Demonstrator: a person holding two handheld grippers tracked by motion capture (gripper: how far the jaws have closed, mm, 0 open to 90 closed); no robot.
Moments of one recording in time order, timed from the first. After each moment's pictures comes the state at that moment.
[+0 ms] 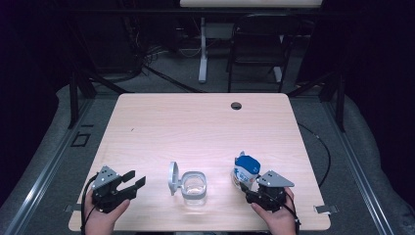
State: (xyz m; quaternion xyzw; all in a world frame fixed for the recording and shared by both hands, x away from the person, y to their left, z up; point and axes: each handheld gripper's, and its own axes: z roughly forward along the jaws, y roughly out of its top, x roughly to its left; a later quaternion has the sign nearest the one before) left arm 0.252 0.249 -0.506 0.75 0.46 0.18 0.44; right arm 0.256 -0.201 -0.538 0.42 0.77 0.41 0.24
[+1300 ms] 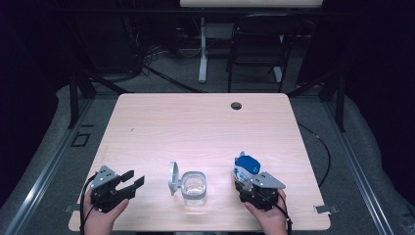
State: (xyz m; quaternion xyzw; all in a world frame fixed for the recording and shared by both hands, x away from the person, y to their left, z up) left arm 0.253 0.252 -0.507 0.75 0.46 0.18 0.44; right arm 0.265 -0.189 -0.565 0.42 0.76 0.42 0.25
